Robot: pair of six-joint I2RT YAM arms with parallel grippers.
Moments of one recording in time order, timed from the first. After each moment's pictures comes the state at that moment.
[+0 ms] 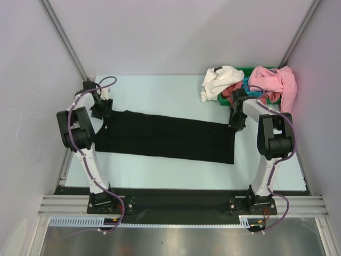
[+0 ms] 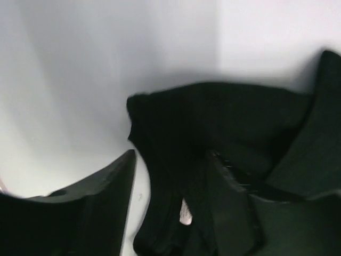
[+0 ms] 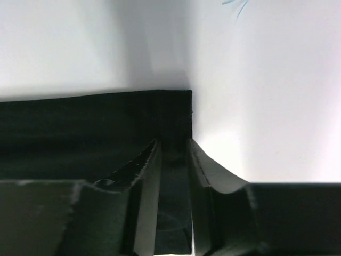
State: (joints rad) left arm 0.23 2.15 1.64 -0.68 0.15 0.29; right arm 0.10 1.95 1.37 -0.71 0.10 0.29
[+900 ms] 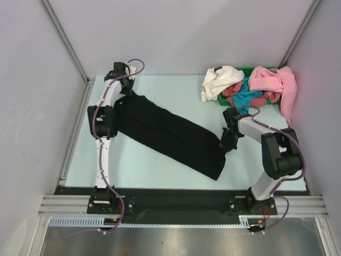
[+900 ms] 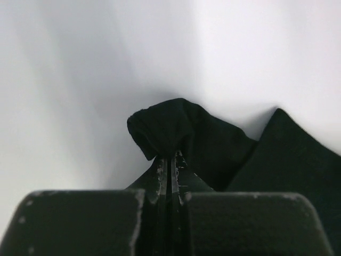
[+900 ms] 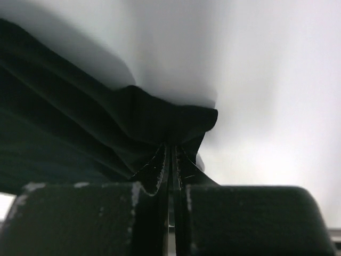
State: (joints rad) left arm -0.01 2.60 2.41 -0.78 0.08 0.24; right arm 0.22 1.70 1.01 -0.70 -0.05 0.56
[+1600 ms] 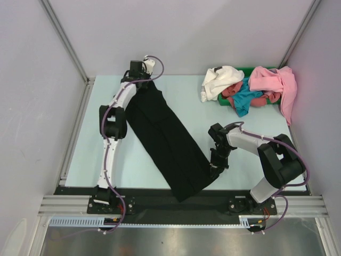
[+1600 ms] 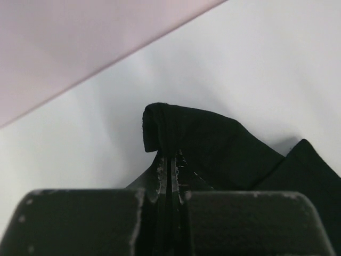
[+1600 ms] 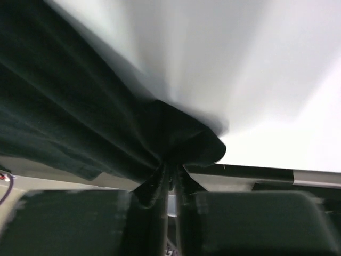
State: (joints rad) left arm -0.15 2.63 2.40 -0.40 0.07 0.34; right arm 0.52 1.60 0.87 -0.92 -0.32 0.70
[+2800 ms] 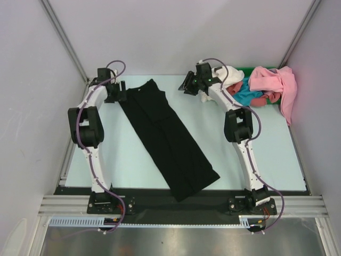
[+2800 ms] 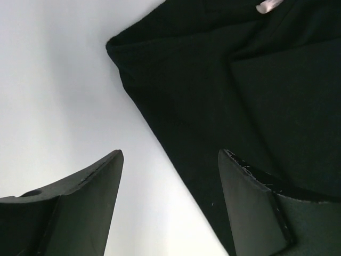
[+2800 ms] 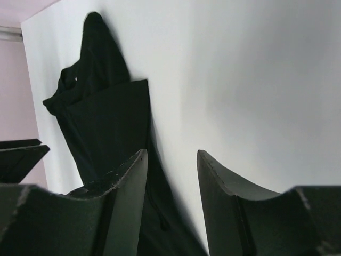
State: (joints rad) left arm 0.07 2.17 1.82 -0.55 0.11 -0.05; right arm 0.34 2.56 2.38 -0.48 -0.28 0.70
